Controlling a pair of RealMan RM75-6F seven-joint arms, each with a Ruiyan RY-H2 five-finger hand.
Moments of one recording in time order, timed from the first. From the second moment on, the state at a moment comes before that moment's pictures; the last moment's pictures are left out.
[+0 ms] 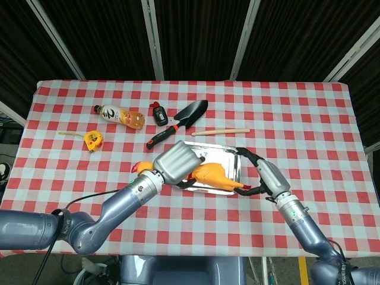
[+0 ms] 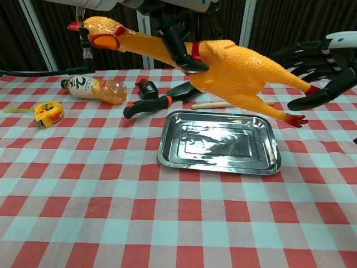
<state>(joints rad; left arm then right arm) -1.38 -1.18 -0.18 -2.00 0.58 0.88 0.84 0.59 -1.13 0.20 -1.95 -1.05 0.99 0.19</state>
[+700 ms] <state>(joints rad) -1.50 -1.30 -0.15 -1.93 0.50 0.99 0.91 0.58 -1.13 0.22 -1.99 -1.04 0.97 0.17</state>
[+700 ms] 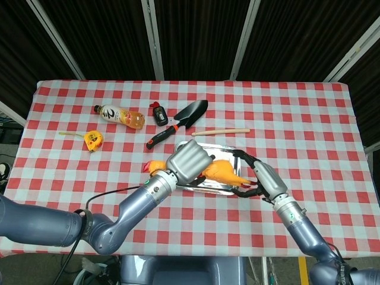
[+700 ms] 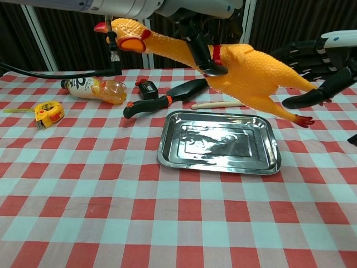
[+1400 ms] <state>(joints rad) -1.53 -1.34 -0.16 -1.94 0.49 1.03 0.93 0.60 -1.18 0.24 -1.95 -0.95 0.97 0.13</state>
